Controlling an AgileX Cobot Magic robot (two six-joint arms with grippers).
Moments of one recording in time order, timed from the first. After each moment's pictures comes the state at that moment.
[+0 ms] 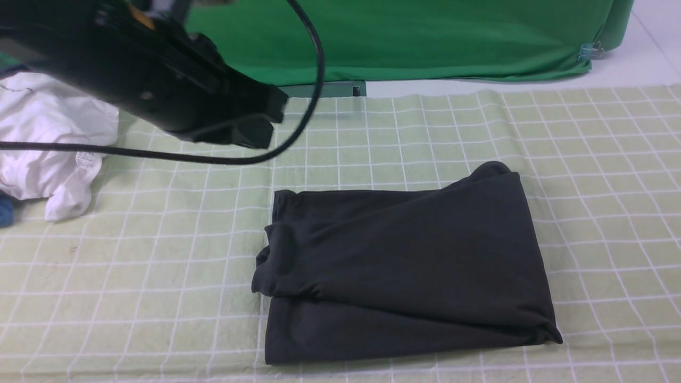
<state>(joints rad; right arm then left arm) 0.00 0.00 0.00 -0.09 0.24 -0.04 -0.32 1.34 -1.32 -0.32 0.99 0.11</state>
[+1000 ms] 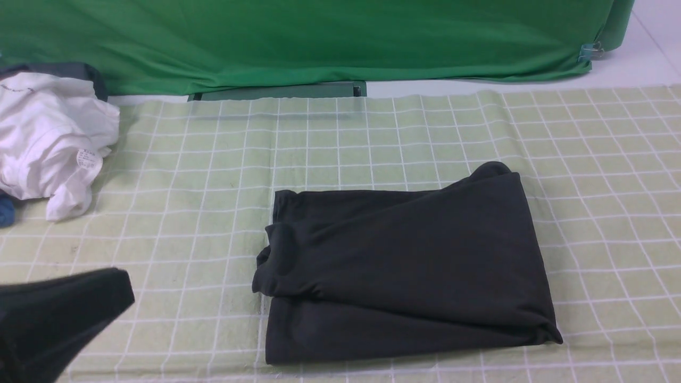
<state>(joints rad) 0.15 0.00 0.00 -0.09 0.24 -0.04 -0.32 0.37 -0.58 -0.49 0.68 0.09</state>
